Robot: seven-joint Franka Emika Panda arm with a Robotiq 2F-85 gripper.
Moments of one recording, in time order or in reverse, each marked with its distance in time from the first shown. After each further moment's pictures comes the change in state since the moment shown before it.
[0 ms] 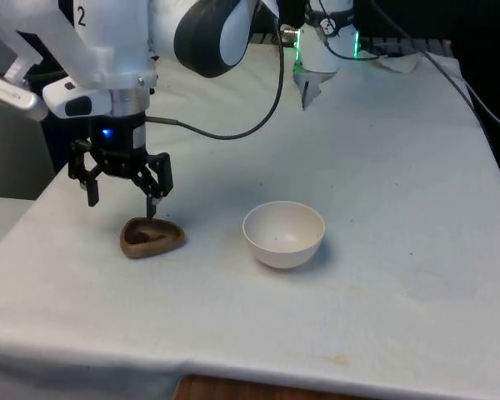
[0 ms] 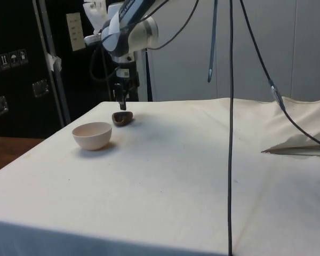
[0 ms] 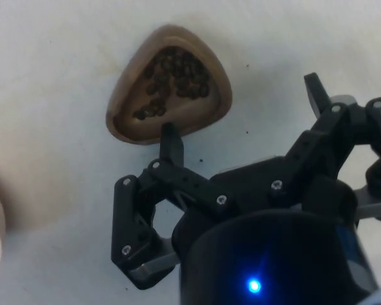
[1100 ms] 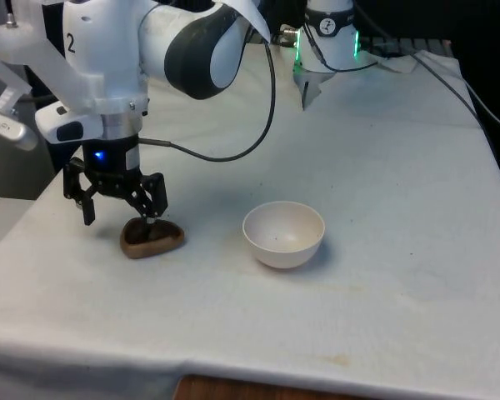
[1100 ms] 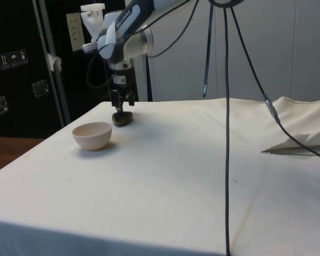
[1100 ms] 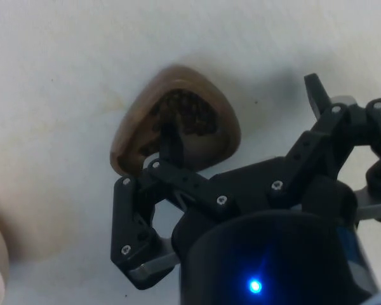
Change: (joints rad) arm -0.014 0.130 -0.026 0.171 0.054 -0.070 0.009
